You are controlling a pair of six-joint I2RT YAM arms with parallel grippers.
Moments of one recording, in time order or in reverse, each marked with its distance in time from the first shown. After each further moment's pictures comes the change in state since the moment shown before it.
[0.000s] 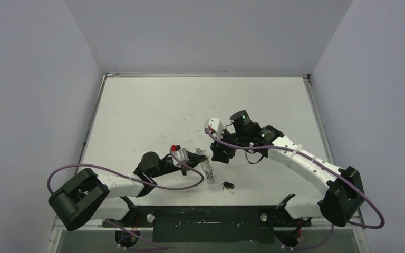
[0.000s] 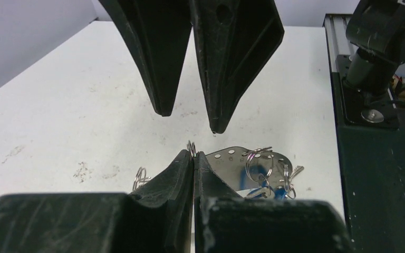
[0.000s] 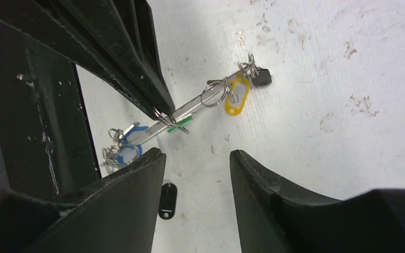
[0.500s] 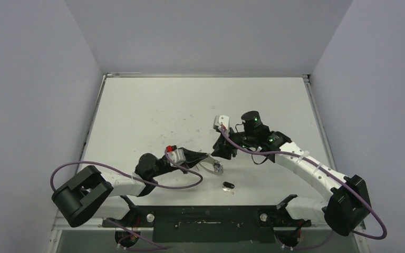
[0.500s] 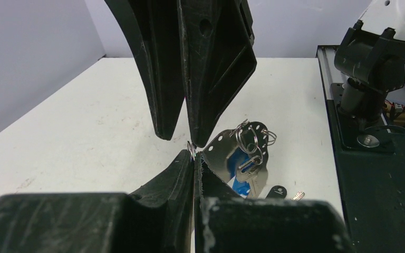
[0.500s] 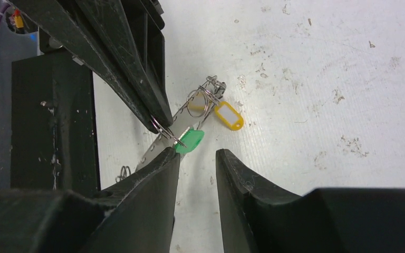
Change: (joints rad) left arm -0.002 0.063 -0.004 0.218 0.003 -0.049; right arm -0.084 -0.102 -0.140 0.257 -0.198 0.035
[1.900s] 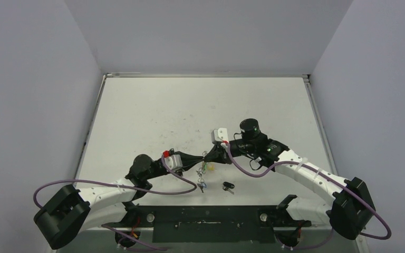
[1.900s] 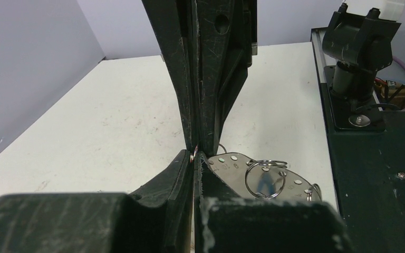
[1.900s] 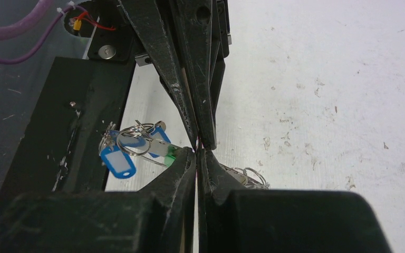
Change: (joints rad) left arm 0.002 -0.264 -0.009 -0.298 0.044 0.103; right arm 0.069 -0.056 -0.136 0.266 -0.195 -0.083
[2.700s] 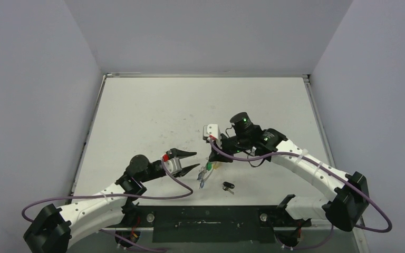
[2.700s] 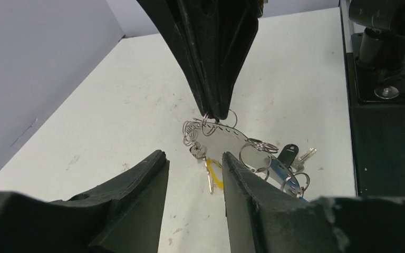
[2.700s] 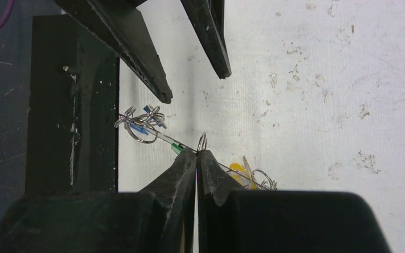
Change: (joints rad) left arm -0.006 -0.232 0.006 -0.324 -0.079 0.132; right arm 0.055 0.063 0.234 -0.469 0.233 -0.051
